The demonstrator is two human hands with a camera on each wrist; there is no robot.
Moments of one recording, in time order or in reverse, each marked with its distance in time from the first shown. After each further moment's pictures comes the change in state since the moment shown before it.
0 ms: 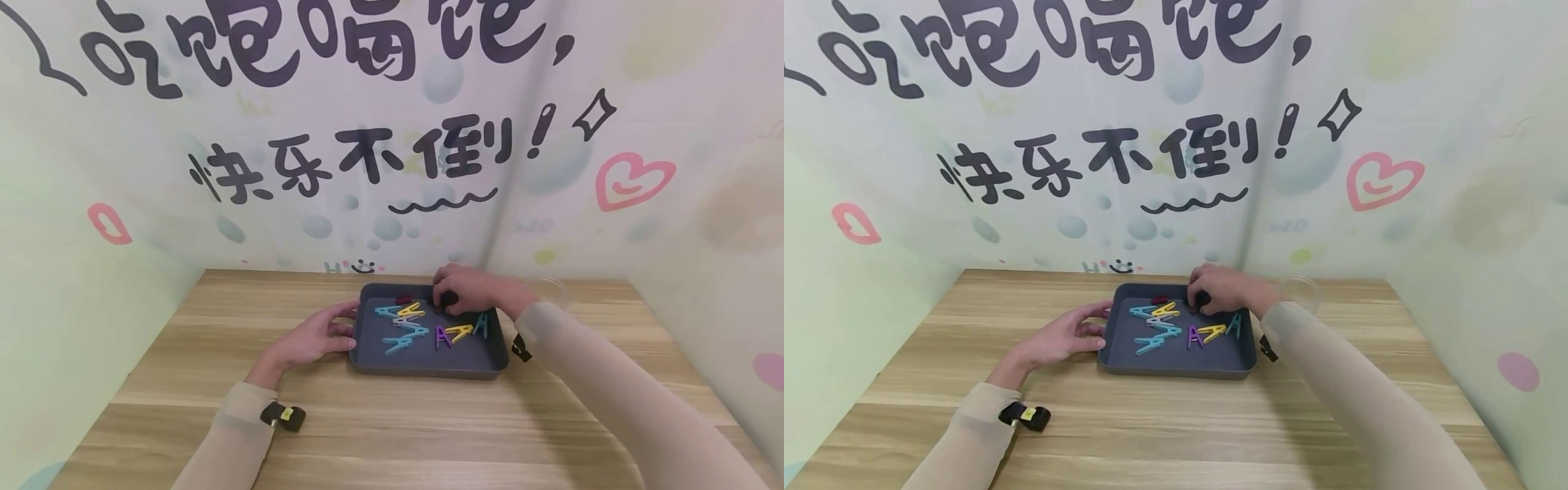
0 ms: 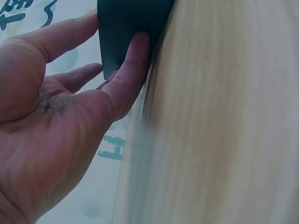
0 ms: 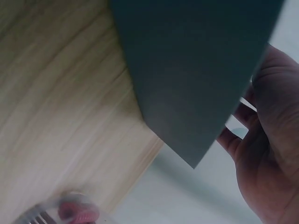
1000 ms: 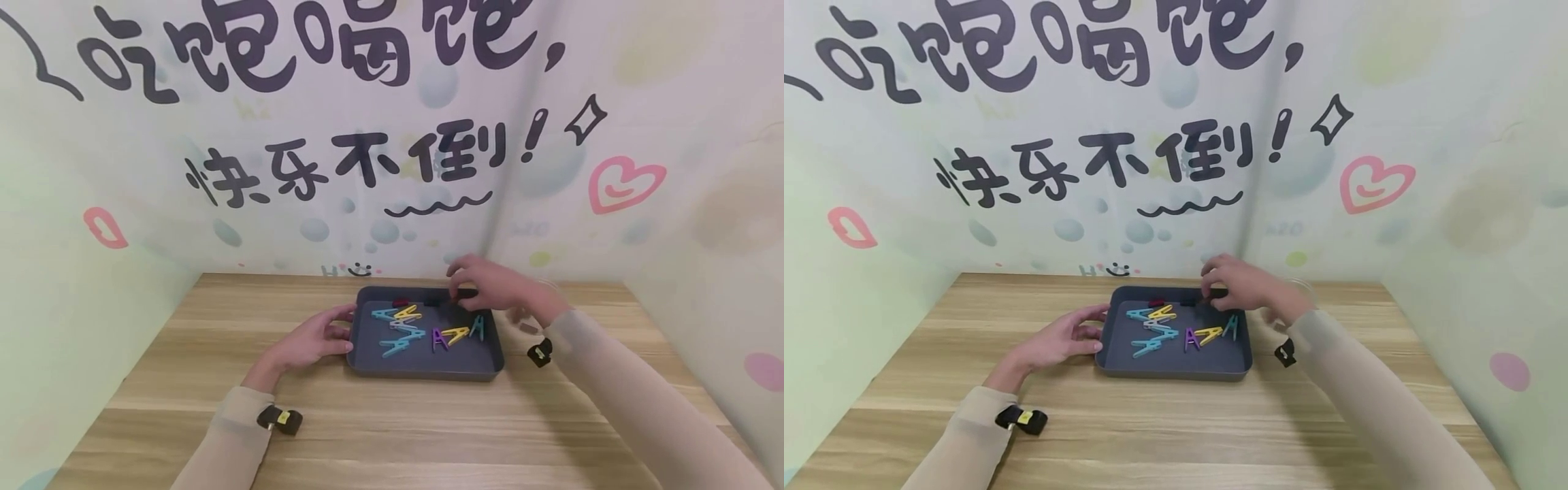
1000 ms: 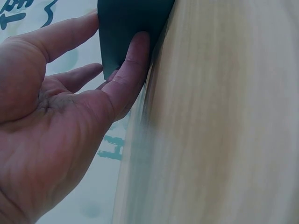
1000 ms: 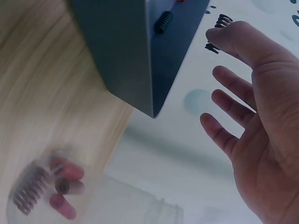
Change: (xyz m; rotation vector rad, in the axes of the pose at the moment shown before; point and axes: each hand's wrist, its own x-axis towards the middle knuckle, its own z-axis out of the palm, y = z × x) left_hand -0.002 0.000 0.001 0.007 0.001 0.006; right_hand -0.047 0.002 -0.025 0.055 0.168 -0.005
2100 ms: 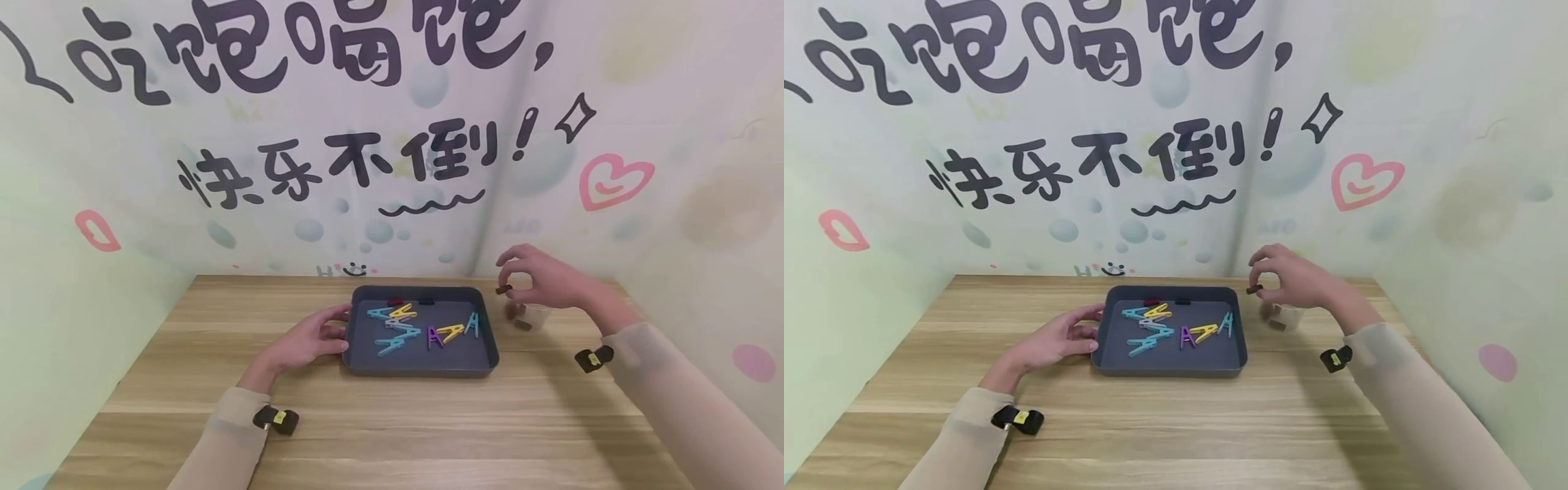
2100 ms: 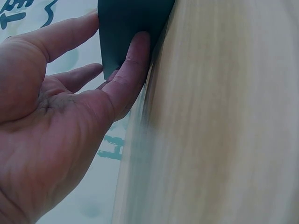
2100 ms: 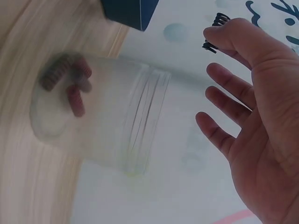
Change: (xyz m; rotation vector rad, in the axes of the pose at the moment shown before) left_hand 0.000 0.001 0.001 0.011 0.000 0.000; right_hand -0.089 0.022 -0.034 0.026 0.152 0.124
